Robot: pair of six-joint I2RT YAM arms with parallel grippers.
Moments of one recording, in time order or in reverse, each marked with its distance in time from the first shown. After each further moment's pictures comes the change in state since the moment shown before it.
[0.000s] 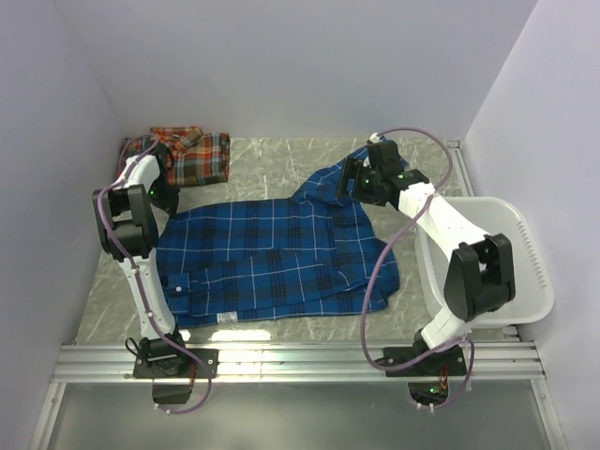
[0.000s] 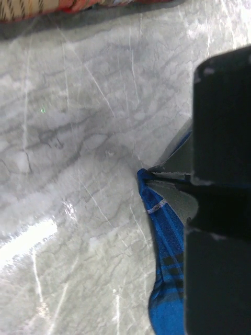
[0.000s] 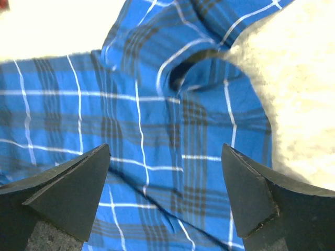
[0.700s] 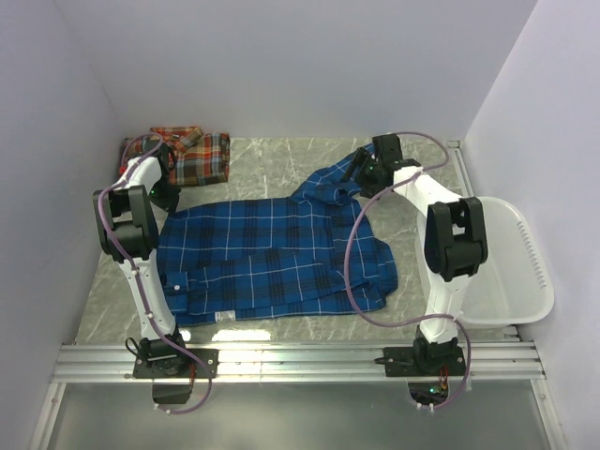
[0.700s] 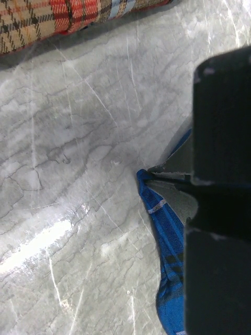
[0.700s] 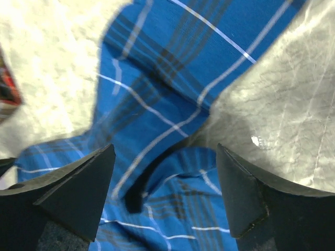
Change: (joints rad) left arm -0.013 -0.030 -0.046 0.087 -0.036 0.078; right arm -0.138 0.336 0.174 0.122 -0.094 0.234
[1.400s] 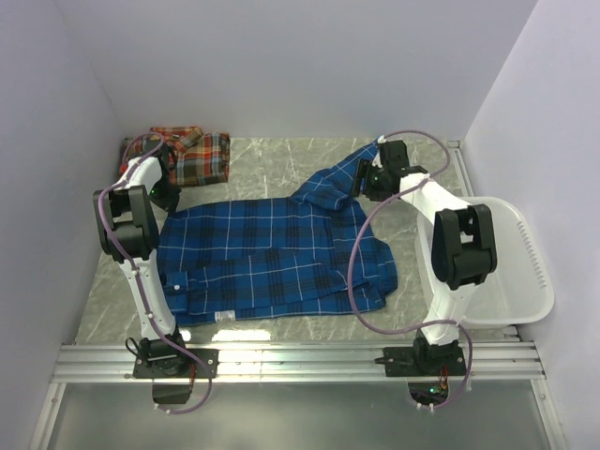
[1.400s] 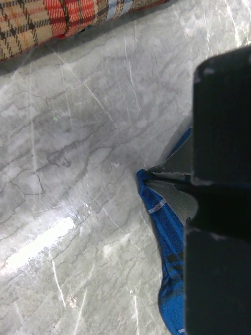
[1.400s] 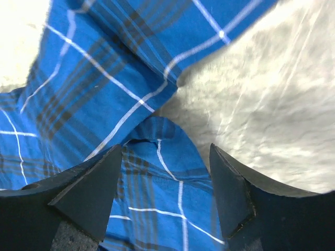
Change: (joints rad) left arm -0.002 -0.003 -0.003 0.008 -0.004 0.026; right arm -0.017 -0.064 -0.117 -0.002 -0.005 -0.321
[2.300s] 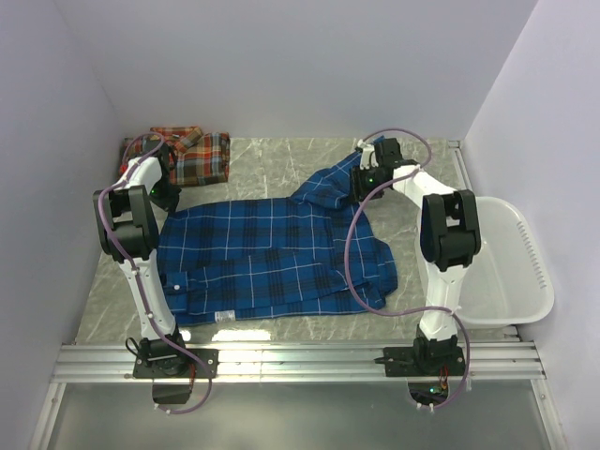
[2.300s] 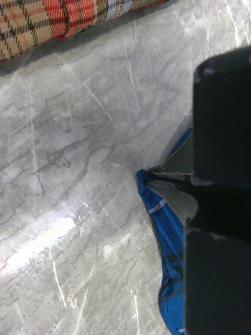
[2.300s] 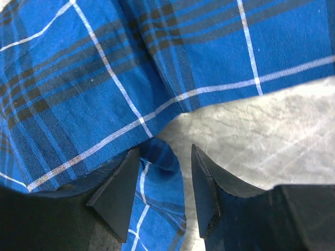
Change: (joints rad) left arm 0.000 0.000 0.000 0.001 0.000 0.003; right arm -0.021 0.175 0.156 -0.076 -0.185 -0.388
